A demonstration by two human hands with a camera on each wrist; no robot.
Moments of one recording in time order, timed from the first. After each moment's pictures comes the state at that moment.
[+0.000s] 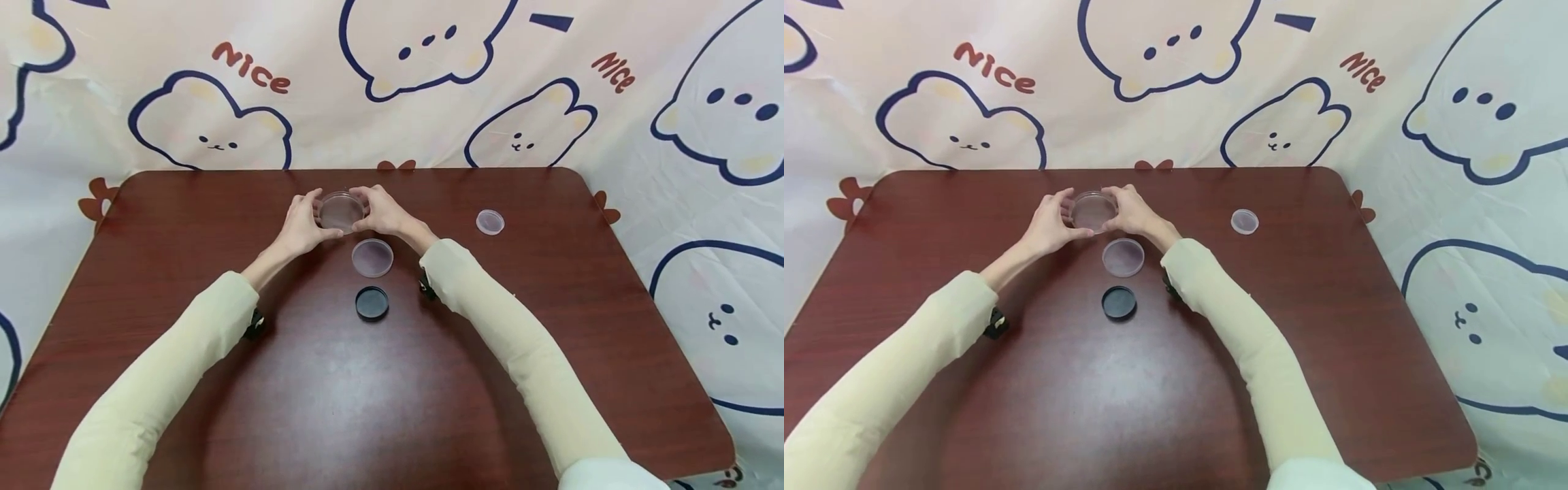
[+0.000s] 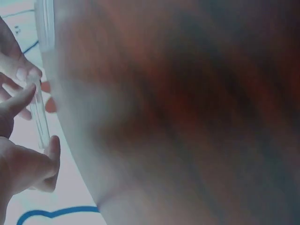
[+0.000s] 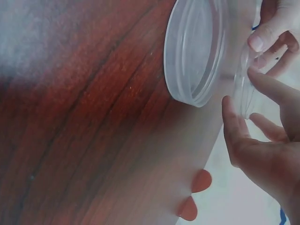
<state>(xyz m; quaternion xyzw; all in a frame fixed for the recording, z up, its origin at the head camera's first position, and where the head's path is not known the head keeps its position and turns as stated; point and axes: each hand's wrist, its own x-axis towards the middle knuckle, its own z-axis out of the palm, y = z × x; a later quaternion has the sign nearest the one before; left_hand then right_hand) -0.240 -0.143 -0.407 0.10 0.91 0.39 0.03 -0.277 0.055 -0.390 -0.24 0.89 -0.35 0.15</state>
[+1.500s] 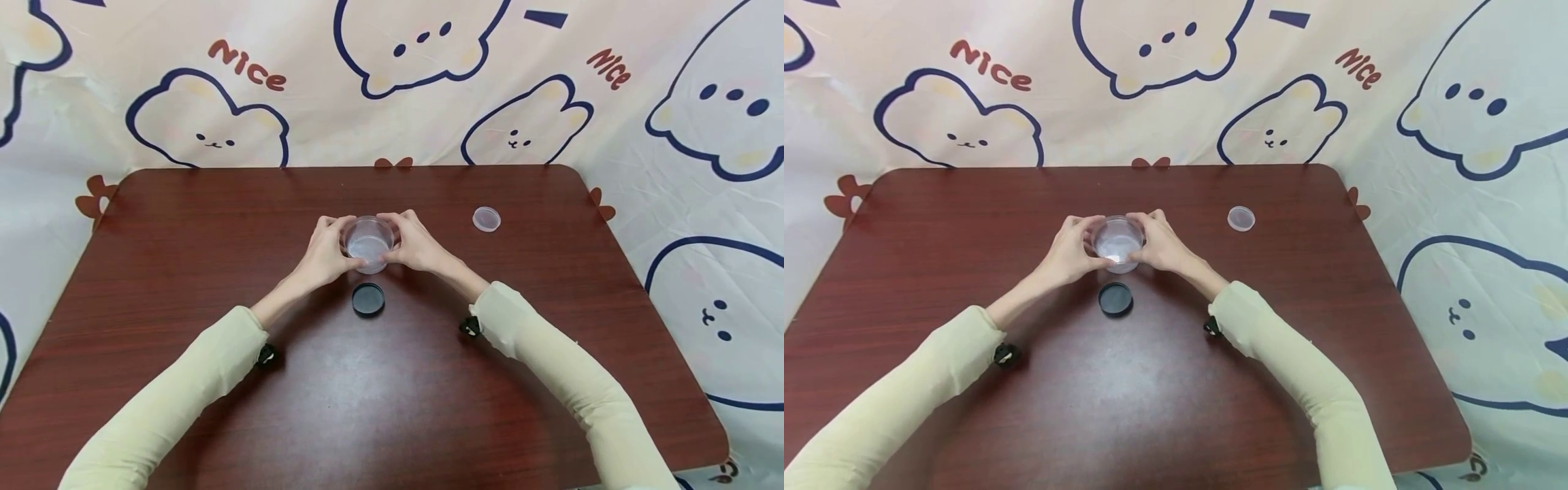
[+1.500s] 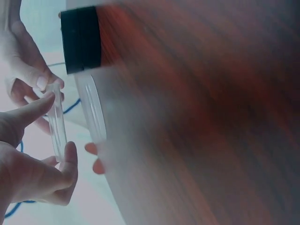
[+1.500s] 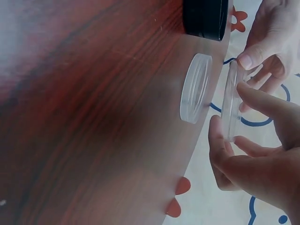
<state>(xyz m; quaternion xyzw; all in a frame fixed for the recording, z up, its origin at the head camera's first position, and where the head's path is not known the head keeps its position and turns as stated) -0.174 -0.093 -0.390 0.16 0.90 0.40 0.00 -0.199 0.107 -0.379 -0.22 0.89 -0.39 0.11</state>
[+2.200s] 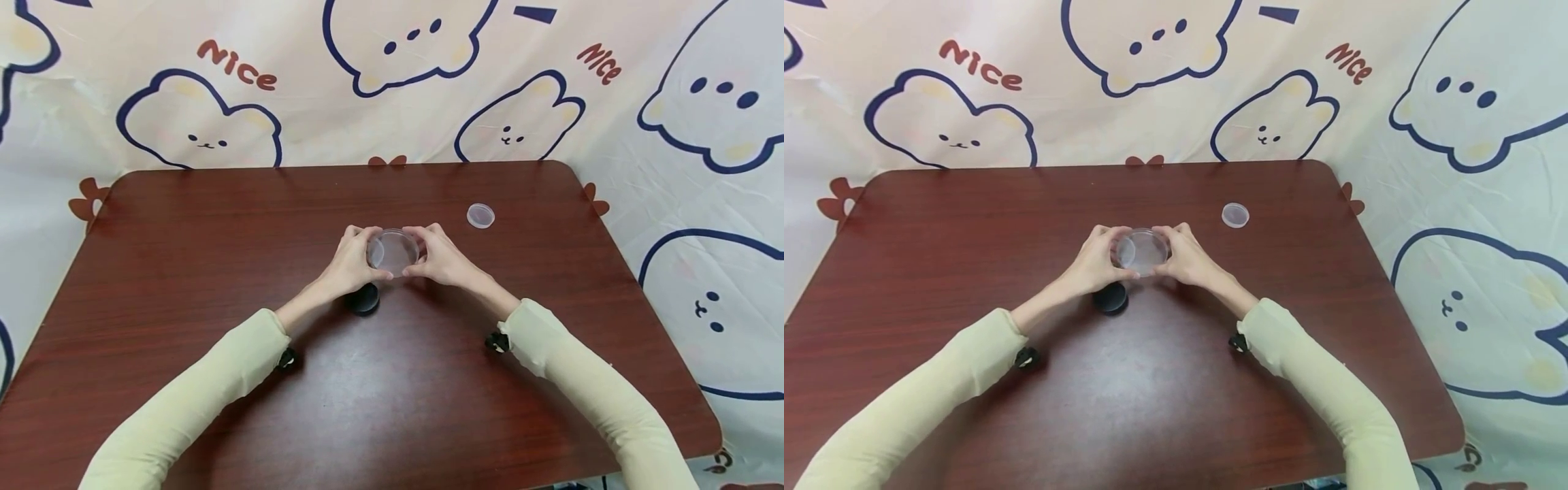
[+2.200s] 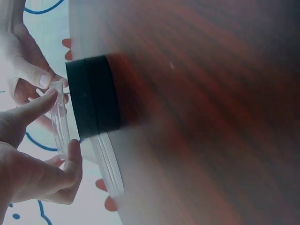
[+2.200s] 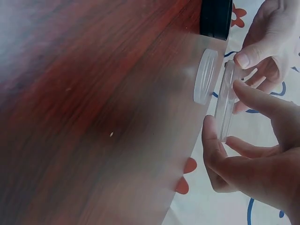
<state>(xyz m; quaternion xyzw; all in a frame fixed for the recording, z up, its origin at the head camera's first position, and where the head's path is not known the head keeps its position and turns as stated) -0.162 -0.049 -0.393 0.19 0.90 0.40 0.03 -0.170 0.157 -0.382 -0.21 0.90 -0.37 0.11</state>
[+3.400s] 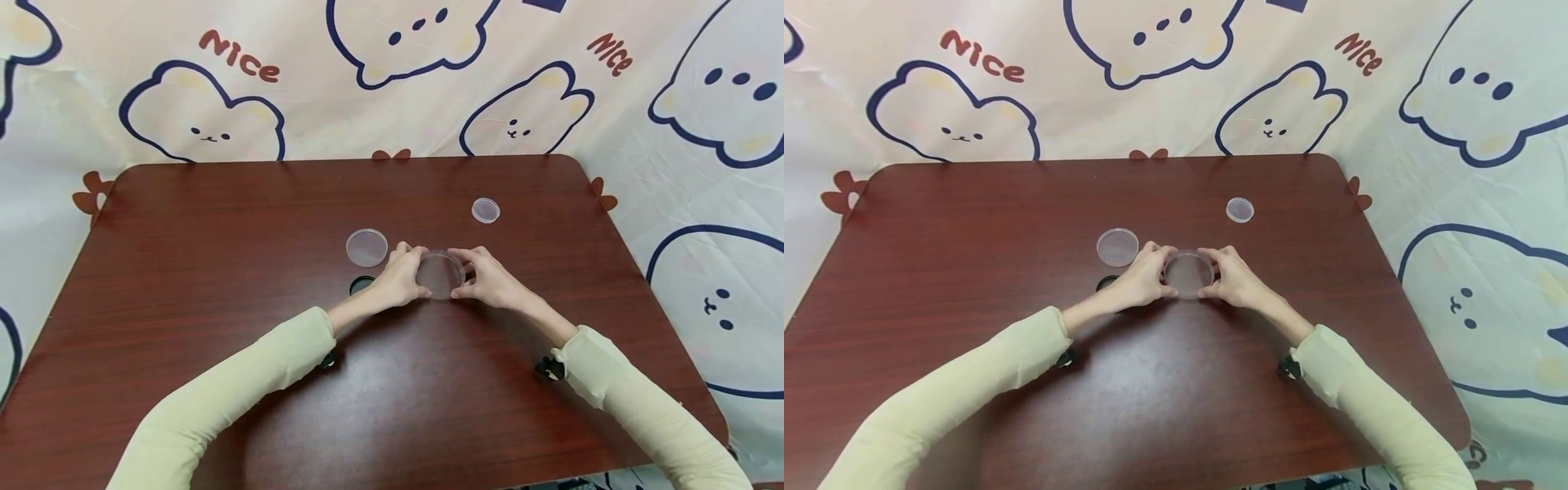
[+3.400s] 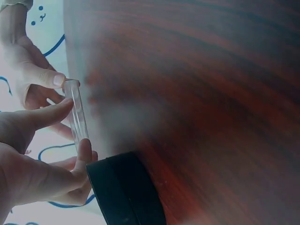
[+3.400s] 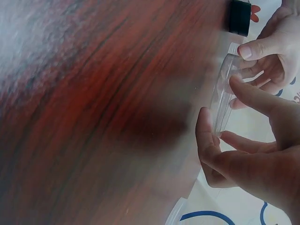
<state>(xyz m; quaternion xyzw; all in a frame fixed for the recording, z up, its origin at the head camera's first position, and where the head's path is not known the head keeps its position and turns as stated) -0.140 0.019 -0.395 0.19 0.91 0.34 0.16 -0.133 0.223 -0.395 -0.18 0.90 -0.38 0.15</state>
